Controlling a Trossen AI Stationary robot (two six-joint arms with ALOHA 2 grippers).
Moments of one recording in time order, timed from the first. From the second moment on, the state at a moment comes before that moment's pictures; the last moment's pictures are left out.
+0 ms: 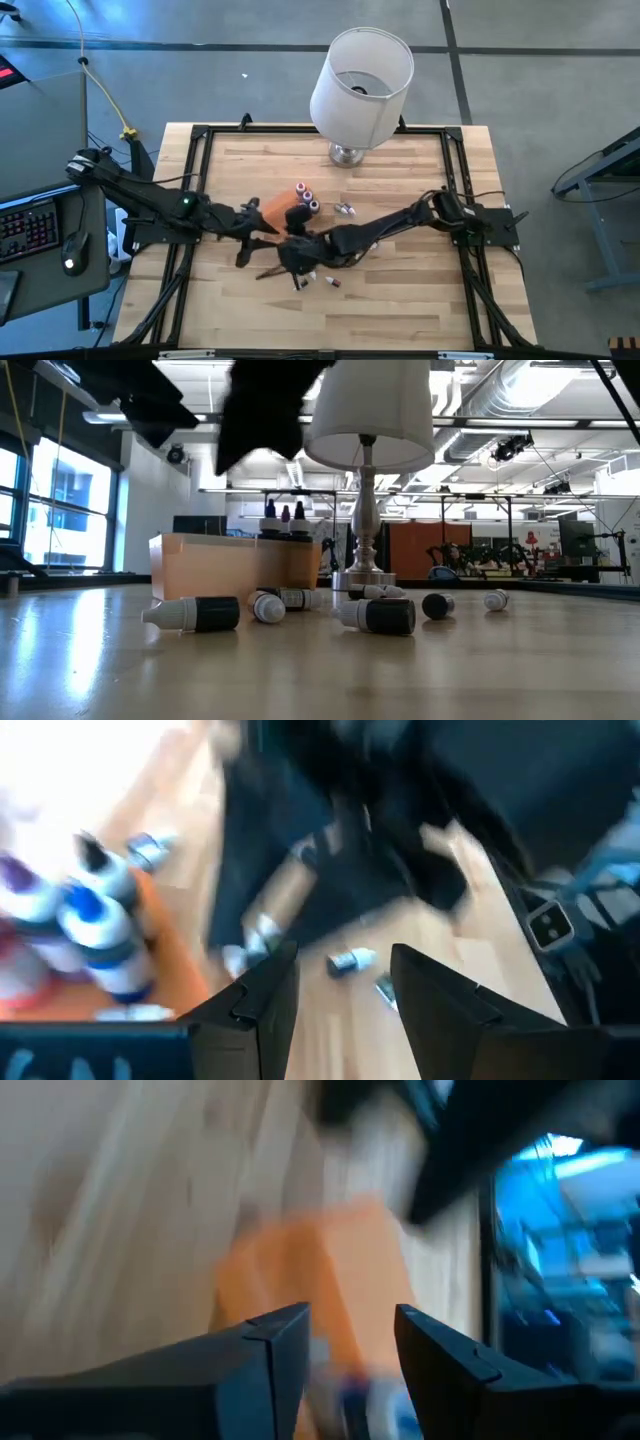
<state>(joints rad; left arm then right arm) -0.36 0.95 0.60 -0.11 -0.18 -0.33 0.28 2.23 1.92 -0.59 0.67 -0.32</state>
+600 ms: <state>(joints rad) -0.58 1.38 0.60 0.29 -0.31 -0.49 0.32 2.04 1.70 -1.38 0.69 0.46</state>
